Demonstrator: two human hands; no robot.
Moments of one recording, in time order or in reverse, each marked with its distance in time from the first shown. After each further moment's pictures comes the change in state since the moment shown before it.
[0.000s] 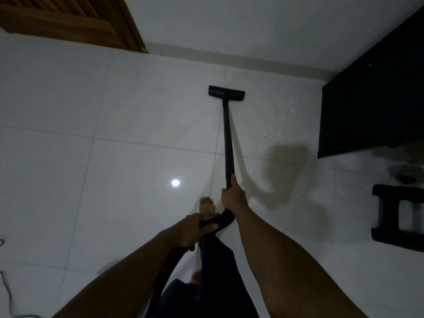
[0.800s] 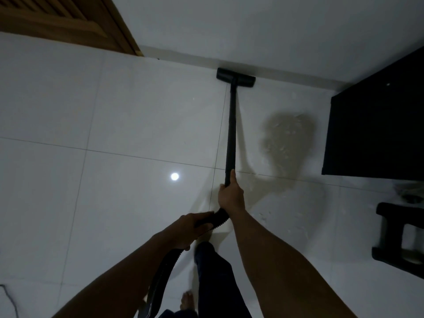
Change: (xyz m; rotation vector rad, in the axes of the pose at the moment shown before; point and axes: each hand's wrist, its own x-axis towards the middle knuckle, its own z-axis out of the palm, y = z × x) left_hand 0.084 0.052 -0.123 0.057 0.036 -0.084; right_hand 0.106 -0.112 -0.031 -0.008 0.075 0.023
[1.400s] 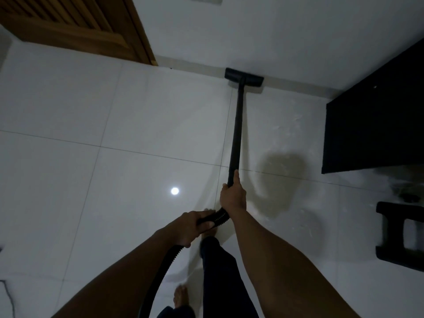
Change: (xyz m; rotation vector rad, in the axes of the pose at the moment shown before) left_hand -0.068 -0.061 0.054 0.020 0.067 0.090; right_hand -0.090 0.039 0.038 0.080 0.115 -0.063
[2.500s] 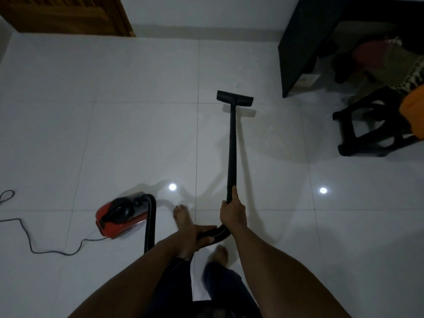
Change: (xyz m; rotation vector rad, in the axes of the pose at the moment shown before) left_hand -0.262 -0.201 0.506 0.267 -0.156 0.024; right_hand -0.409 0.491 0.016 0.066 0.007 0.041
